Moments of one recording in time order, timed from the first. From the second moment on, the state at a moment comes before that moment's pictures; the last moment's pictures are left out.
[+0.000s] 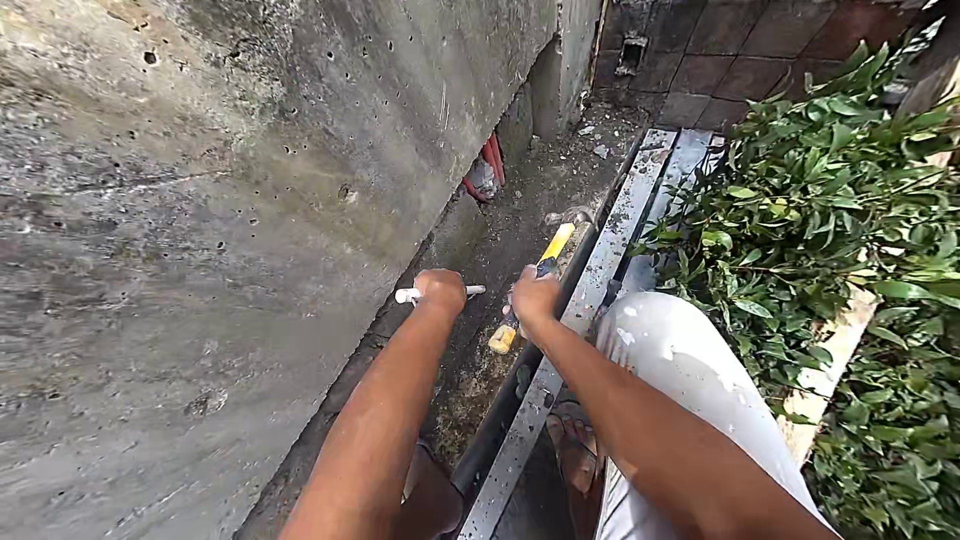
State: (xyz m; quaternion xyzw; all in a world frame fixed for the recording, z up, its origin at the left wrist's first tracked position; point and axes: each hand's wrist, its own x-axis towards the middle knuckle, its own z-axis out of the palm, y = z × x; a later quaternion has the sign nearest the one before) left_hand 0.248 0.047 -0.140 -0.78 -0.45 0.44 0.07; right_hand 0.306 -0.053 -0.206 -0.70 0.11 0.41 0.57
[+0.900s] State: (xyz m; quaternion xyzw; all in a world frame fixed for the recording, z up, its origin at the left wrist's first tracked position) left_hand 0.196 0.058 -0.126 -0.76 -0.48 0.43 0.08; right_hand 0.318 -0.044 -0.207 -0.71 0.07 0.39 0.57
